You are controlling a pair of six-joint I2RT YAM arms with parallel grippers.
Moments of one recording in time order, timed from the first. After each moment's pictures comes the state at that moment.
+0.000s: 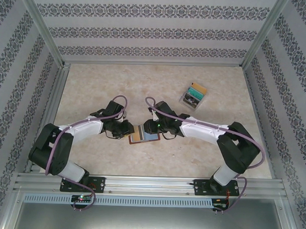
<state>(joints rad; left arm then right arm) -0.41 1.51 0.75 -0.37 0.43 -0.77 0.78 1.66 0.96 -0.20 -0.26 0.61</state>
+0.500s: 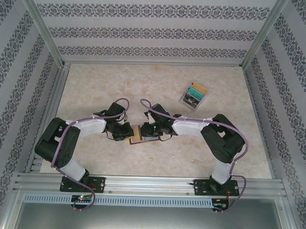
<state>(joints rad) -0.41 1.59 0.75 -0.36 0.45 -0.77 0.77 1.82 0.99 -0.14 -0.38 0.68</state>
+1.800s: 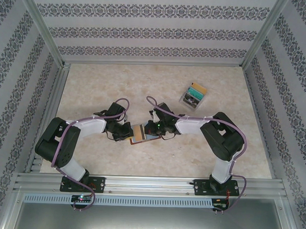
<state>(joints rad) -0.41 1.60 0.75 -0.36 0.46 -0.77 0.70 1.83 0.93 -0.05 -0.45 0.73</state>
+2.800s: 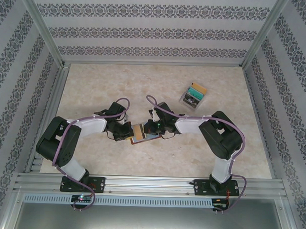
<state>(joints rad) -0.41 1.61 0.76 -0.36 0.47 -0.76 0.69 1.85 0.93 0.00 -0.48 0.73</state>
